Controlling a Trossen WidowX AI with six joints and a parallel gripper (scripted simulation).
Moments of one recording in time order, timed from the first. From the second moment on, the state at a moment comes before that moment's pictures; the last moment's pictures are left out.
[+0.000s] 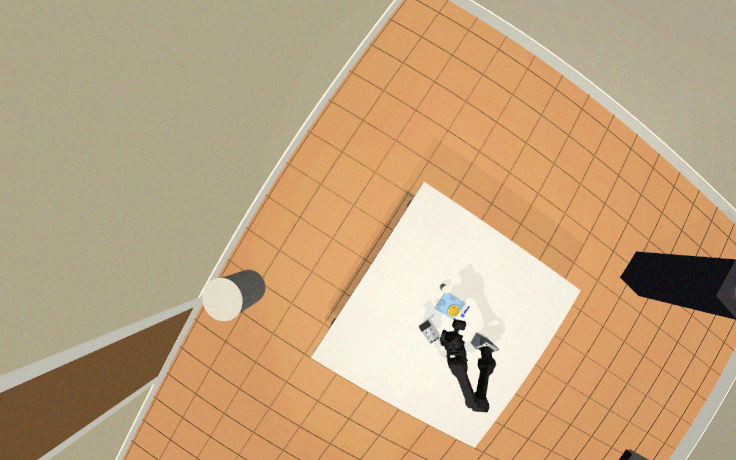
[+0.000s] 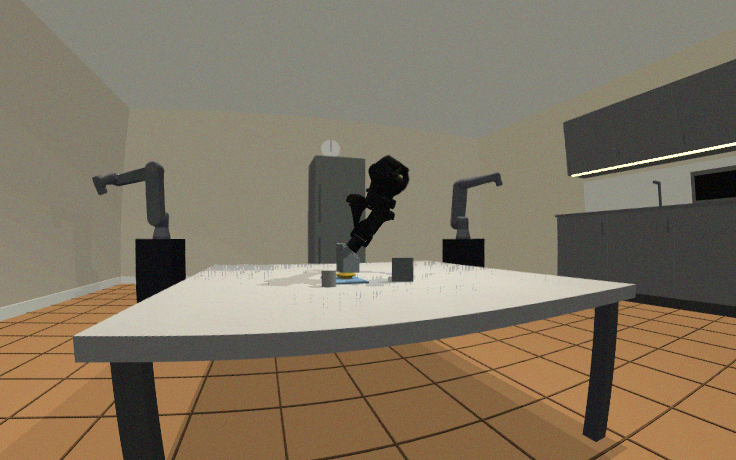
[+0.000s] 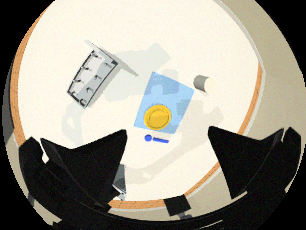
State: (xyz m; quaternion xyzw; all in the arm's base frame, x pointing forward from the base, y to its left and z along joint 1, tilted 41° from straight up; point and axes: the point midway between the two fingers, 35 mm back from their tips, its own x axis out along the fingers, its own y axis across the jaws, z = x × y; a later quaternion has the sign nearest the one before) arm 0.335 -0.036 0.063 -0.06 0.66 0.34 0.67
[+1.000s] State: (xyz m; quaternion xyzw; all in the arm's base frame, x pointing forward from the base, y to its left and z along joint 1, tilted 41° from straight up) arm 0.282 -0.025 -0.053 0.20 0.70 0.29 0.62
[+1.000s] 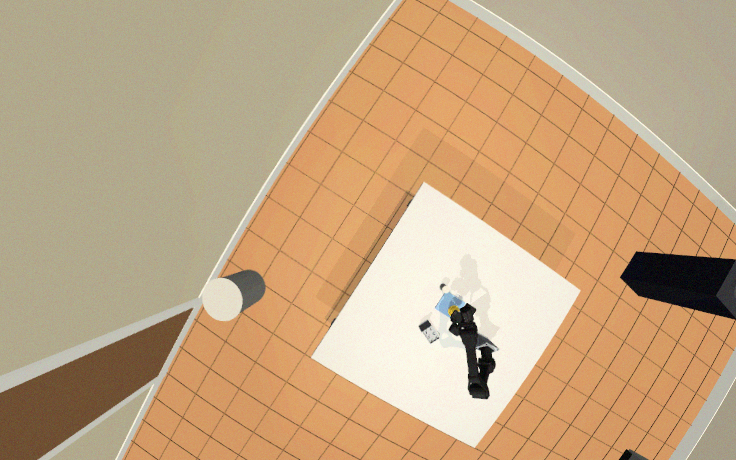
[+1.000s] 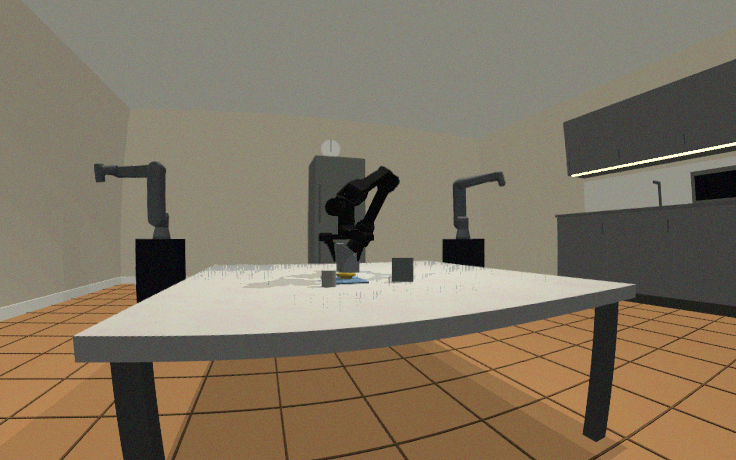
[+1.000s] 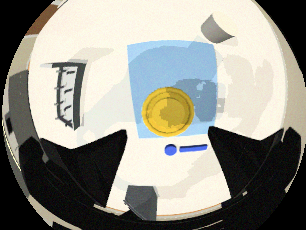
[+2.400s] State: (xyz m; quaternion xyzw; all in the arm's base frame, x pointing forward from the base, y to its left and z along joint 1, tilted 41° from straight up) arm 0.276 0.008 -0.098 0.20 0.69 0.28 0.63
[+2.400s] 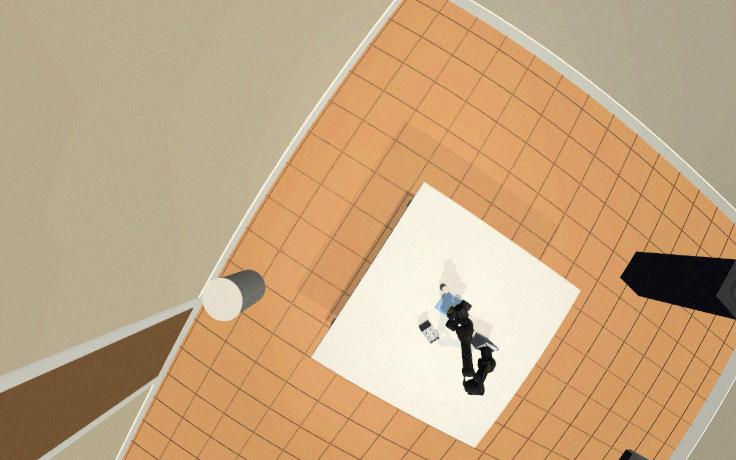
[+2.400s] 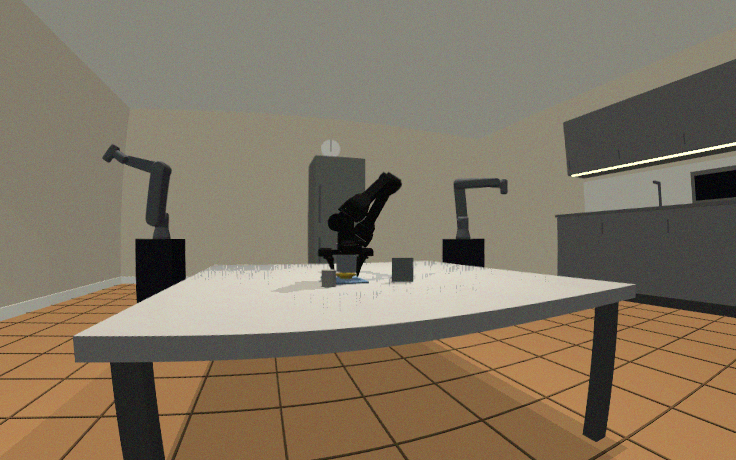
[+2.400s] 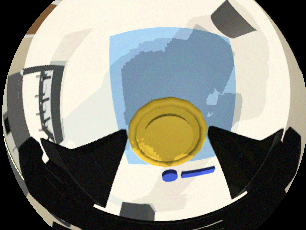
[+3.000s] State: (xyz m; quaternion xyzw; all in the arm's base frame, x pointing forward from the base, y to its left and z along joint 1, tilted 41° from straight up) arm 0.274 0.011 -0.100 0.20 0.69 0.28 0.63
